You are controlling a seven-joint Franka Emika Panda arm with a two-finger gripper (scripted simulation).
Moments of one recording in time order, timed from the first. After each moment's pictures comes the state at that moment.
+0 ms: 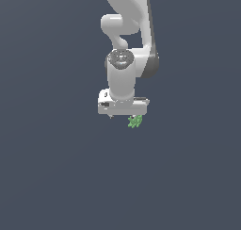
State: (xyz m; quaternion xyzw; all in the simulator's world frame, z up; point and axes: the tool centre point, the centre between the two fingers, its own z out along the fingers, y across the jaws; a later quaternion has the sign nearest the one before) arm -0.017 0.009 0.151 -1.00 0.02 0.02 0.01
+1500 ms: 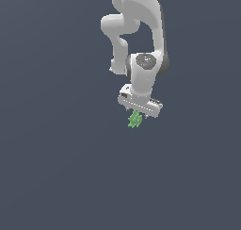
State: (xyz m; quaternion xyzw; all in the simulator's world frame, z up) arm -0.069 0.083 0.110 -0.97 0.24 0.00 0.00
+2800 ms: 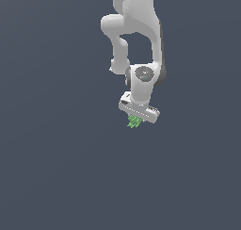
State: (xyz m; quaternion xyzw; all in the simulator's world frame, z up) arm -0.072 0.086 0.059 -0.97 0.24 0.00 0.00
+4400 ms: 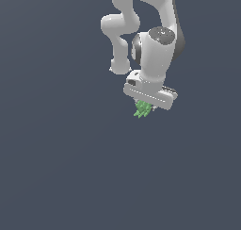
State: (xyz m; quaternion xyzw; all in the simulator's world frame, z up) arm -0.048 0.109 0.193 -0.97 0.25 0.00 0.00
